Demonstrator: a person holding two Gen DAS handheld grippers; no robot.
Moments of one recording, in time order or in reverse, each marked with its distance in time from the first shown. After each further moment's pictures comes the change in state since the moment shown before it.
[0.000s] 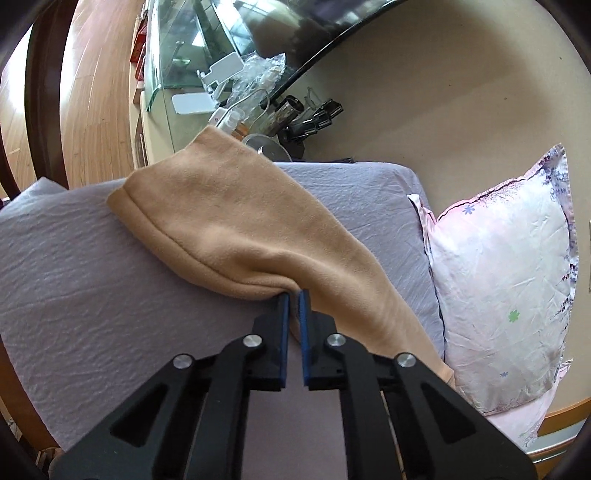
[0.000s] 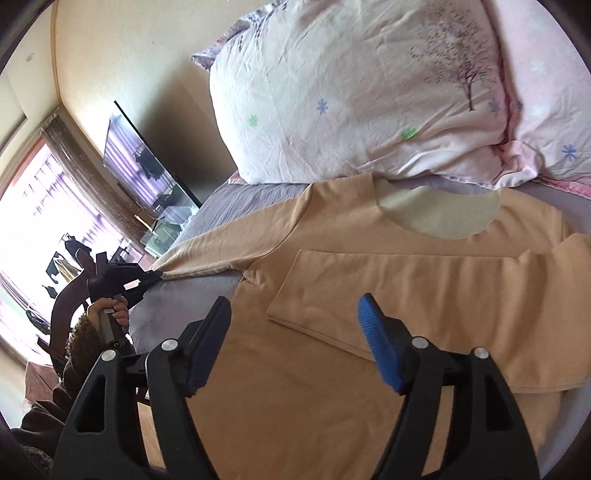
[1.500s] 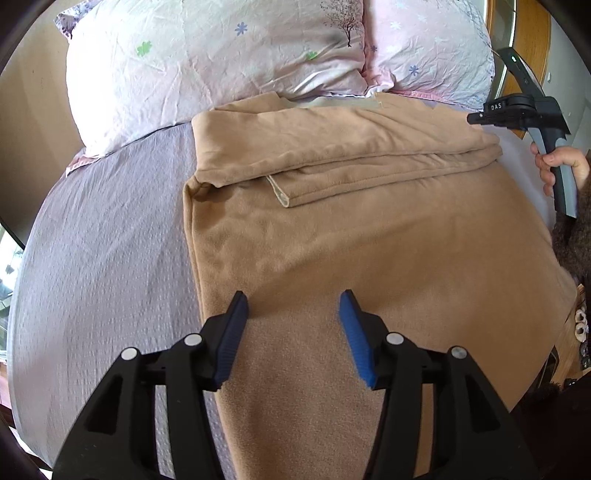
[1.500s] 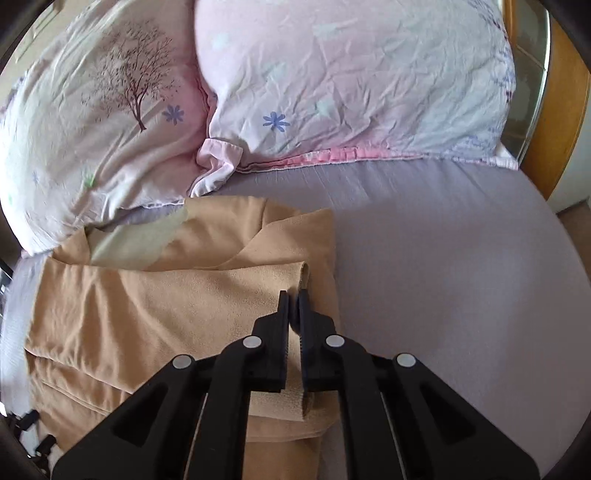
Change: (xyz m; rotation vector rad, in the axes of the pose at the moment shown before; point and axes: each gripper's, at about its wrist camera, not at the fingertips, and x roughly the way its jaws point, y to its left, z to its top) left arm -0.015 -0.146 -0.309 1.420 0.233 -0.109; right arm -0.044 -0.170 0.002 0.320 -0.093 -0.673
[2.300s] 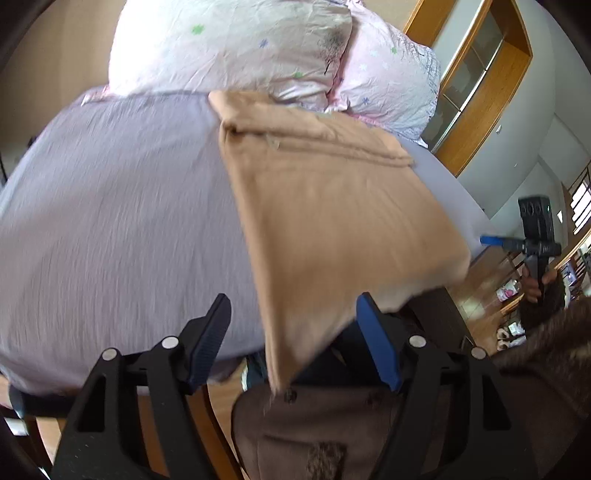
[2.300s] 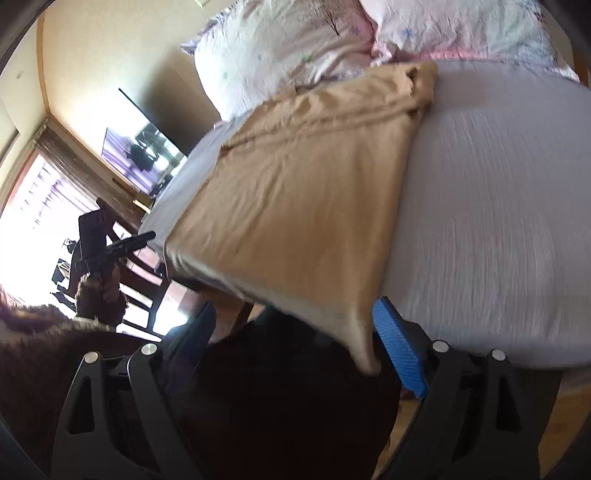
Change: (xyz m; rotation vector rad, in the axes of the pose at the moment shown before) left arm -0.112 0.058 -0.136 -0.156 -0.047 -0.336; right arm -0.168 -0.079 -0.227 -0.219 0.275 0.615
